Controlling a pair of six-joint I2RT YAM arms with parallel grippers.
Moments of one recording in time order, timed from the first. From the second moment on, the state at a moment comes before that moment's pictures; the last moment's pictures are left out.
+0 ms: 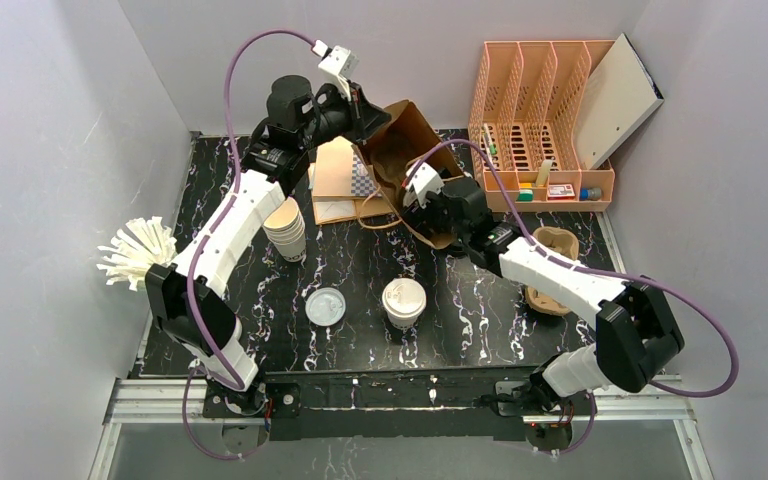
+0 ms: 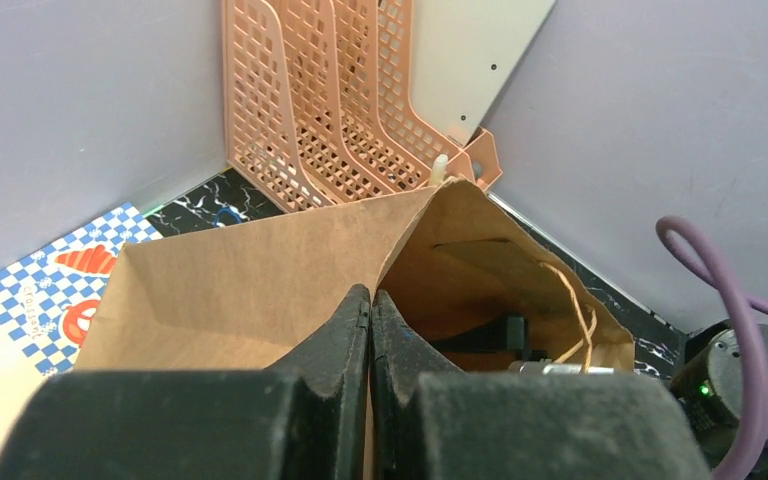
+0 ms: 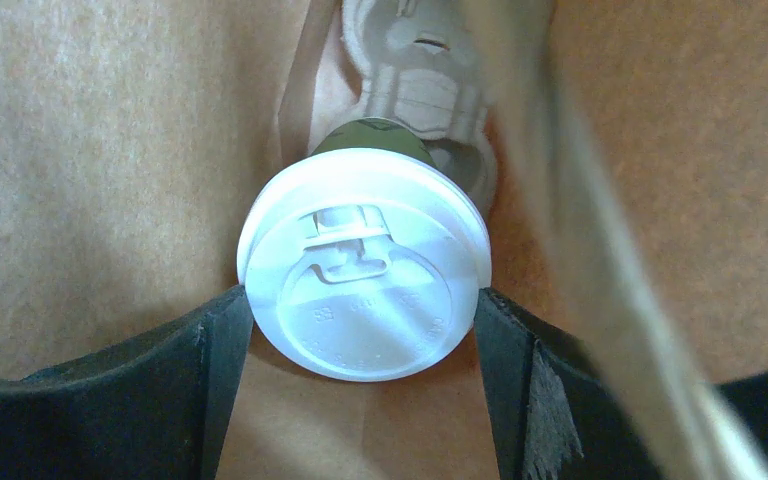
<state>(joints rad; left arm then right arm) -0.43 1.63 1.69 -0.12 0.48 -0.22 0.69 1.41 0.97 0.05 0.11 -0.36</state>
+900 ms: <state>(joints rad) -0.43 1.64 1.69 -0.12 0.57 -0.24 0.72 1.62 1.13 -0.03 0.17 -0.44</state>
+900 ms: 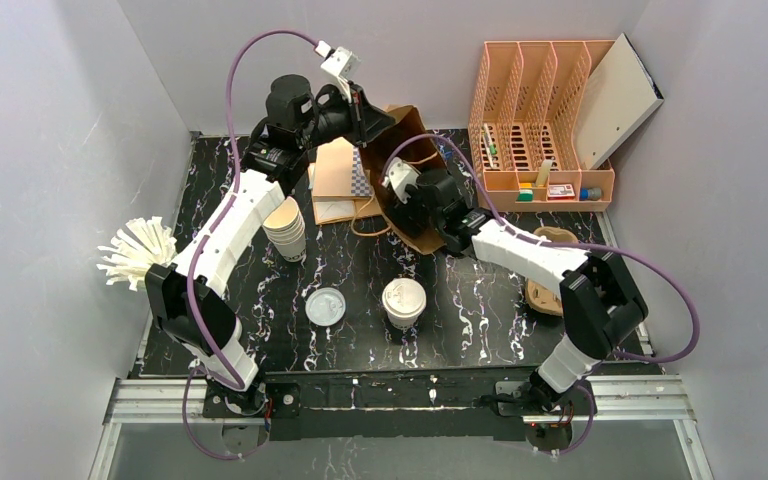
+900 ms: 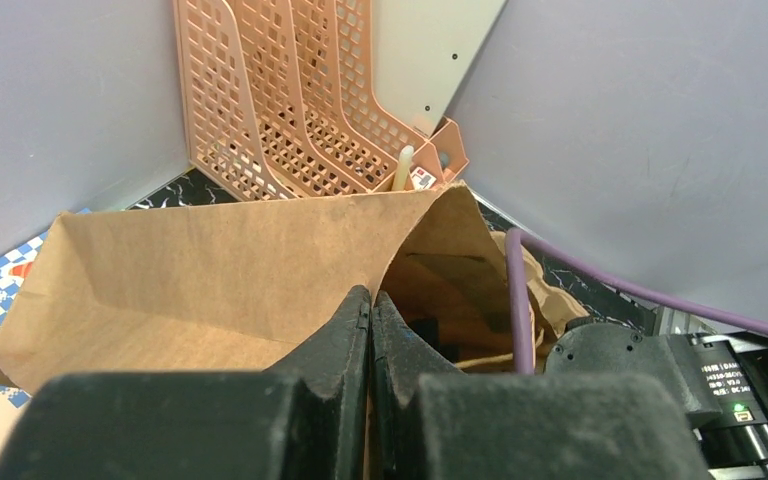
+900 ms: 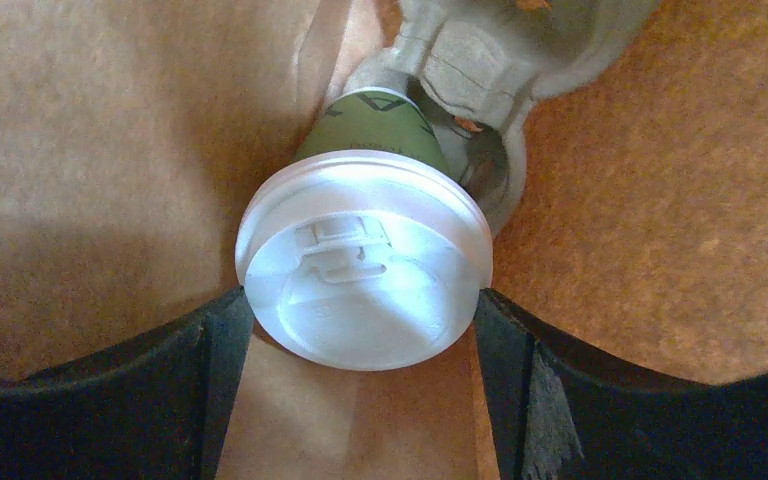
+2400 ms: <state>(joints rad) -0.43 1.62 1.68 -0.22 0.70 -0.16 0.63 1.59 1.15 -0.06 0.20 -0.35</state>
